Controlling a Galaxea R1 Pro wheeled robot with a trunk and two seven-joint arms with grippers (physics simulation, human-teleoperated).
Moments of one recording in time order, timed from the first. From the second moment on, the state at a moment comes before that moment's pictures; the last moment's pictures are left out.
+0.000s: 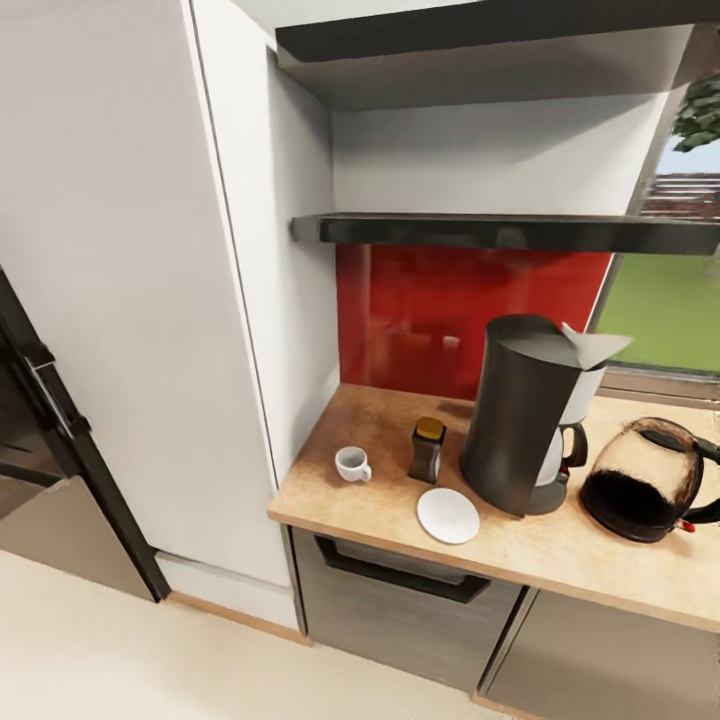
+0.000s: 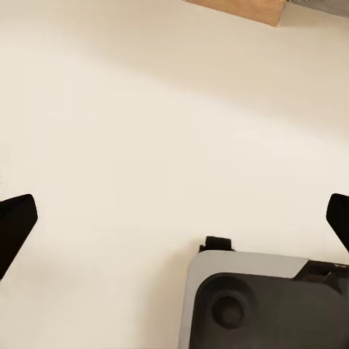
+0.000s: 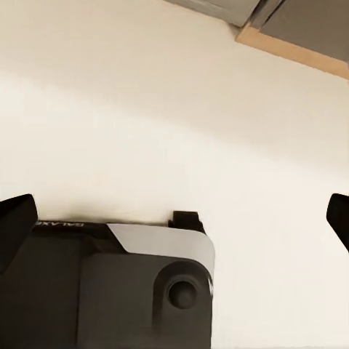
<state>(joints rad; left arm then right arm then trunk) -0.06 0.09 -0.36 -0.32 0.41 -0.31 0.18 -0.37 0.05 -0.05 -0.03 0.11 -0.05 -0.07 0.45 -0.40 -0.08</state>
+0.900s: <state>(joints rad) -0.05 0.12 -0.37 -0.16 0.40 -0.31 0.20 -0.37 0.04 -0.05 -0.08 0.11 -0.09 -0.07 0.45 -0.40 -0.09</state>
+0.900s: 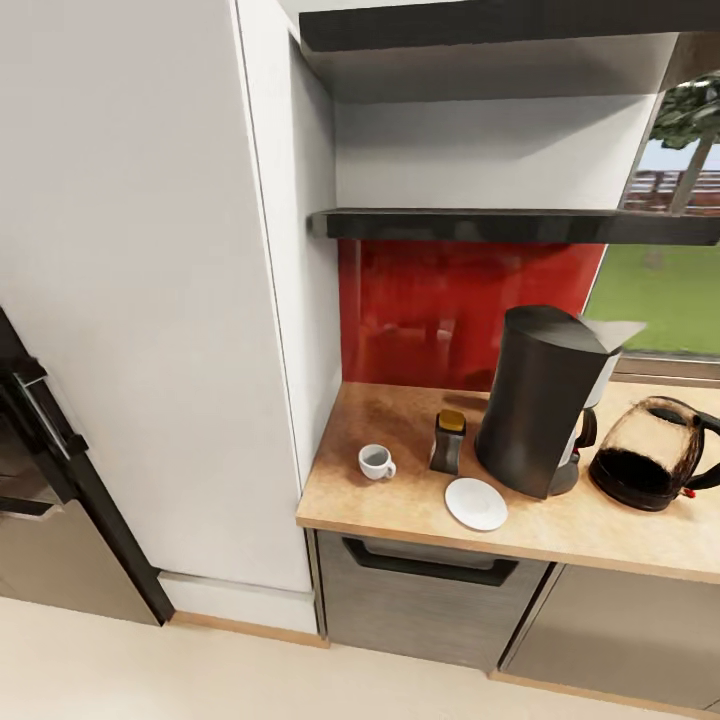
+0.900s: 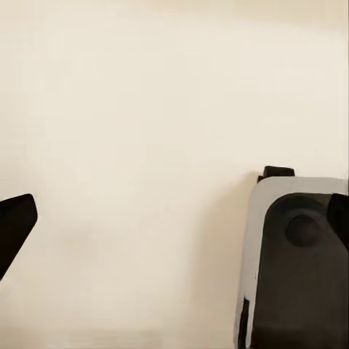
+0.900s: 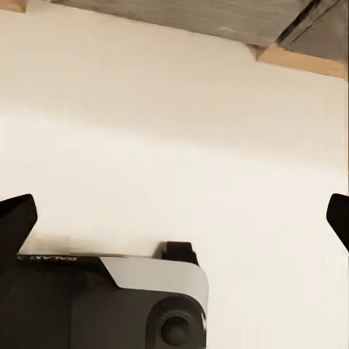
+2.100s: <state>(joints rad) -0.06 0.12 -0.38 -0.12 0.40 -0.30 0.20 -0.62 0.17 0.02 -1.02 0.11 0.44 -0.08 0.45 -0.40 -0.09</state>
